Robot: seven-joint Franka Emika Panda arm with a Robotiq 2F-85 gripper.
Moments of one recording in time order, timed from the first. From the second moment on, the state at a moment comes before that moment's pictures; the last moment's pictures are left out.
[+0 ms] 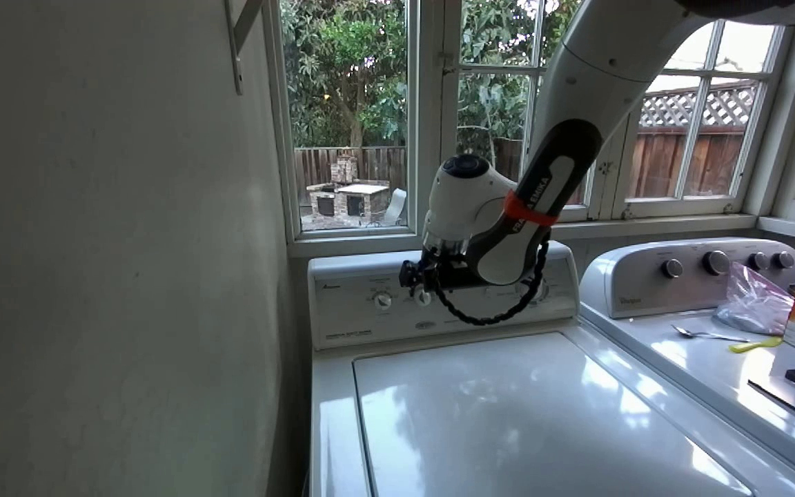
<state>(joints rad) 0.25 0.46 -0.18 -2.05 -0.83 3.02 1.08</state>
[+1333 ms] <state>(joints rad) 0.38 0.53 -0.32 -2.00 -0.83 3.07 1.12</state>
